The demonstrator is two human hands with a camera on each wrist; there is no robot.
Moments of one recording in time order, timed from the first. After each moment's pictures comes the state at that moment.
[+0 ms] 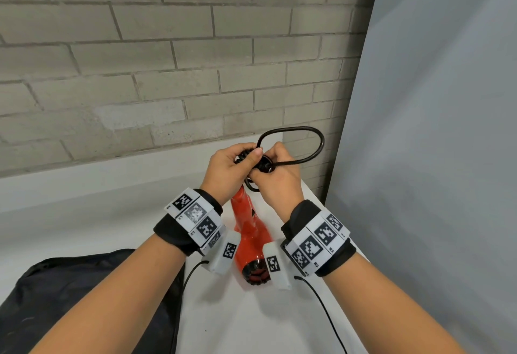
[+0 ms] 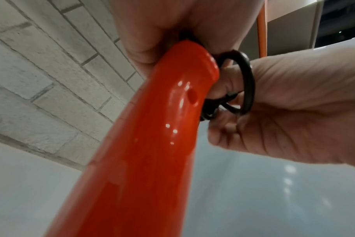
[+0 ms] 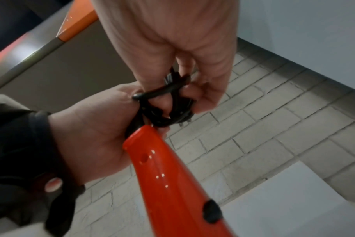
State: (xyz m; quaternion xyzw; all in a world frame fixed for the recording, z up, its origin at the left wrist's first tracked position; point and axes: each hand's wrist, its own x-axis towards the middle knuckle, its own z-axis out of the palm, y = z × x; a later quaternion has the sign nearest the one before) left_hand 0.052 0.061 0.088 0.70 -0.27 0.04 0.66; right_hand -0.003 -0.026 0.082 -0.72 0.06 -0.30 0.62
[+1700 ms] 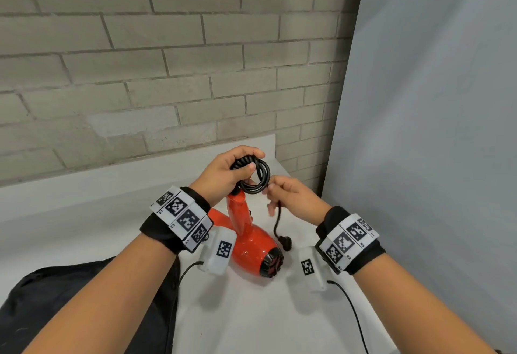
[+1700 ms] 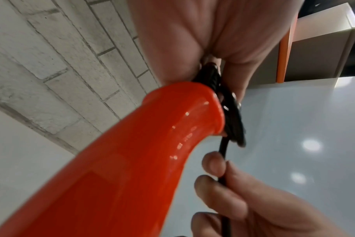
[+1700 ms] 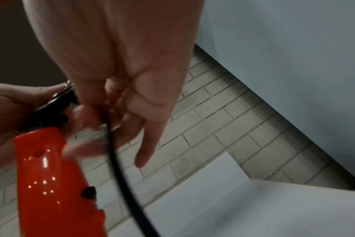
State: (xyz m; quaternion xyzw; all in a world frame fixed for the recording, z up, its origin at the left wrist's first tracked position) left_hand 0.040 0.069 0.103 0.68 -0.38 -0.12 0.62; right_hand -0.022 -0.089 0.059 -0.79 -0.07 -0.01 0.61
